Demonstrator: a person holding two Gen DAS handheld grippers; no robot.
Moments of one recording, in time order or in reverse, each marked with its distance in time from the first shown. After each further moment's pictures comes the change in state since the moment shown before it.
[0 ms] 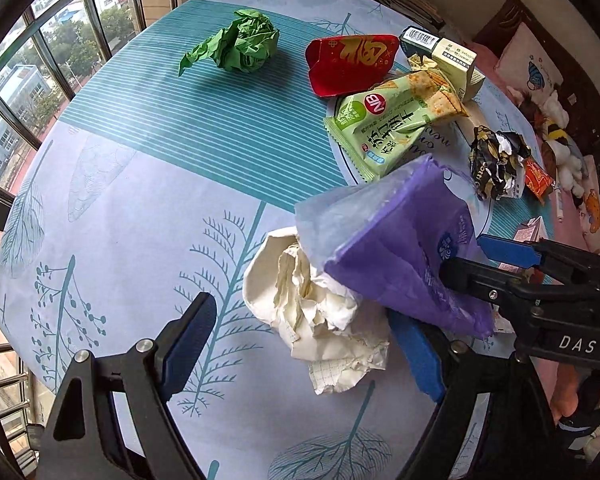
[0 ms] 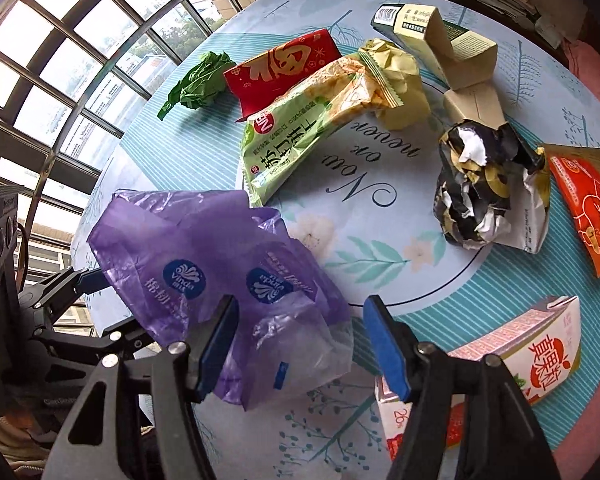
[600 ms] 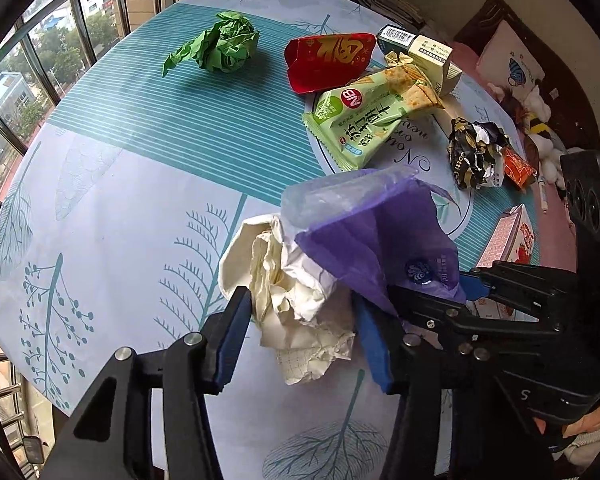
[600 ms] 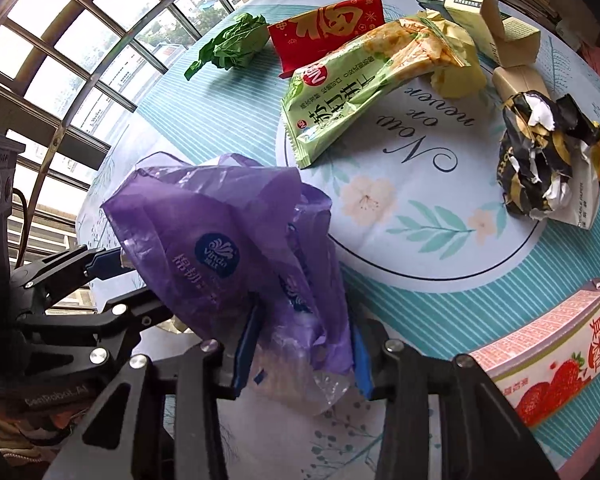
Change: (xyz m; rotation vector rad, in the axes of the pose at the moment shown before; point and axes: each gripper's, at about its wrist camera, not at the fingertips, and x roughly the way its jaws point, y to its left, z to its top) left arm -0.006 -0.003 -0.014 0.047 -0.017 -0.047; right arm 0.020 0.033 -0.015 -0.045 0.013 0.036
